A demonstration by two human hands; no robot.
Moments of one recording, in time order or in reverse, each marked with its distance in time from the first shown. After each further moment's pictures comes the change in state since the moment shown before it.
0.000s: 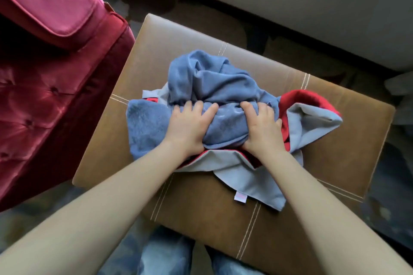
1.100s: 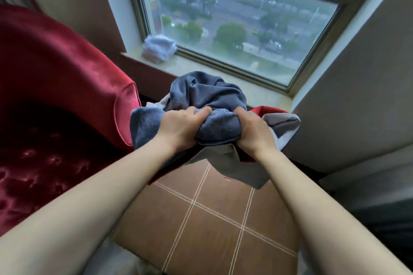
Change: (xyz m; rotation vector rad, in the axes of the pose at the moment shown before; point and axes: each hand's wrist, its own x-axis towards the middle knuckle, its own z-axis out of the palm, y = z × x) left_hand -0.136 -0.073 -0.381 -0.011 0.673 0.018; right_hand -0.108 -0.126 -0.396 0.137 0.429 -0.267
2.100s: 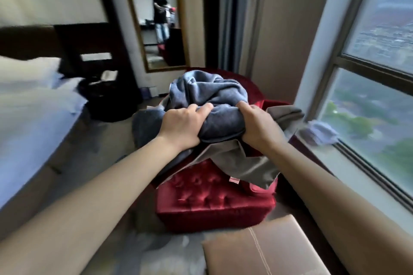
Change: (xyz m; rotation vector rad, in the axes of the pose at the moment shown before) left_hand -0.246 -0.101 -0.285 0.540 0.068 -0.885; right_hand -0.009 -0.357 -0.080 0.138 -0.005 -1.034
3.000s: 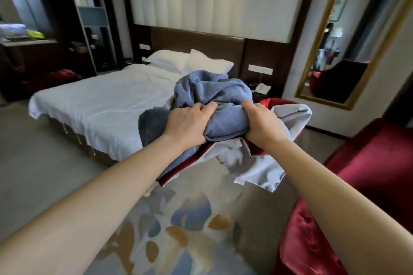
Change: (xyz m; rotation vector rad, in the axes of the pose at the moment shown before) left_hand -0.319 -0.464 -0.078 0.310 -0.022 -0.634; right_hand 0.143 -0.554 0.158 0.229 -0.135 -0.676
